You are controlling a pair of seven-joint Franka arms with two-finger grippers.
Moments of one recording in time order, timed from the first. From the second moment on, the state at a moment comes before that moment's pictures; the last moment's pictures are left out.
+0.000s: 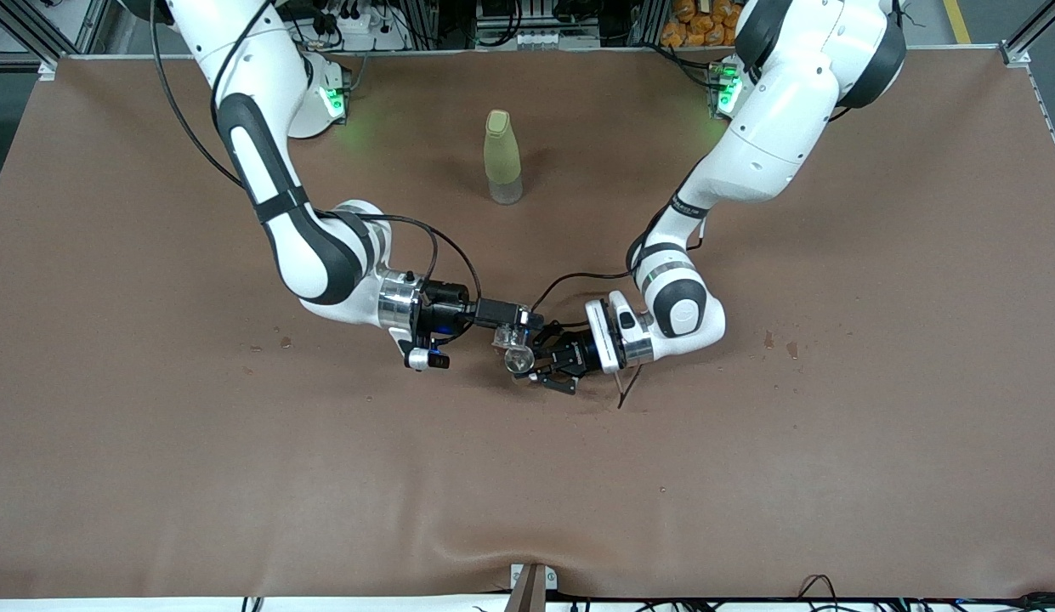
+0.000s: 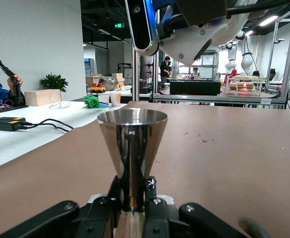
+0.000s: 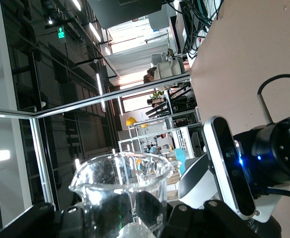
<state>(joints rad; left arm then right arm) -0.42 0.93 -0.12 -1.53 -2.06 2.14 2.60 0.51 0.58 0.00 -1.70 2.11 2.04 -0.65</state>
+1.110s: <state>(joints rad) -0.27 0.79 -0.12 -1.60 -1.95 2.08 2.47 0.44 0.57 -0.17 -1.69 1.76 1.72 -1.07</state>
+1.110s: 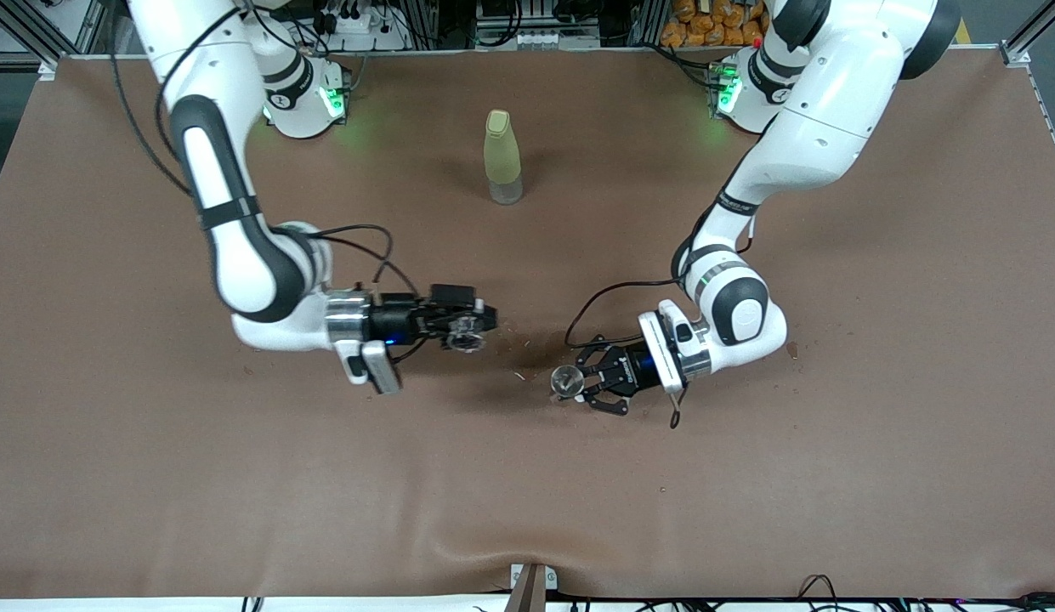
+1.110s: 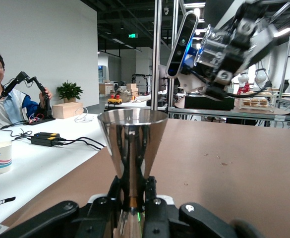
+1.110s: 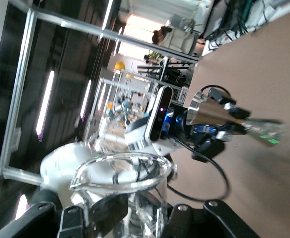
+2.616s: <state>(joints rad) 0.57 0.81 -0.10 -1.71 -1.11 1.55 2.39 0.06 0.70 -0.46 -1.77 1.19 1.30 -2.62</state>
